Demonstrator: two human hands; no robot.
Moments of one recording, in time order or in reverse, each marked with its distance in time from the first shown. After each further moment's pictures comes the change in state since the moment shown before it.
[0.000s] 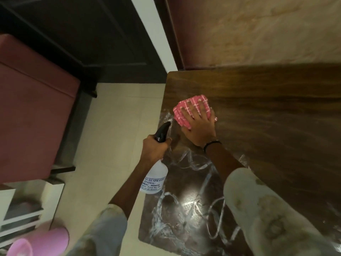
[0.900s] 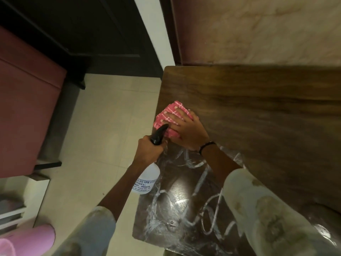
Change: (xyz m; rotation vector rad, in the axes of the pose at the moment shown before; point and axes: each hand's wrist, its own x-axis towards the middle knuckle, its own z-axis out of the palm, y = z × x) left_hand 0.003 -0.016 -0.004 0.030 -0.080 0.039; right_hand -0.007 -0.014 0.003 -0.068 0.016 -0.347
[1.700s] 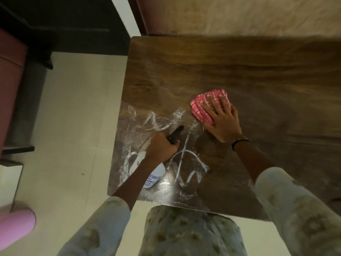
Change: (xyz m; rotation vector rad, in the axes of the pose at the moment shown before) left_hand -0.121 0.004 0.108 0.156 -0.213 0.192; right_hand -0.213 0.082 -0.045 -0.082 -0.147 0.436
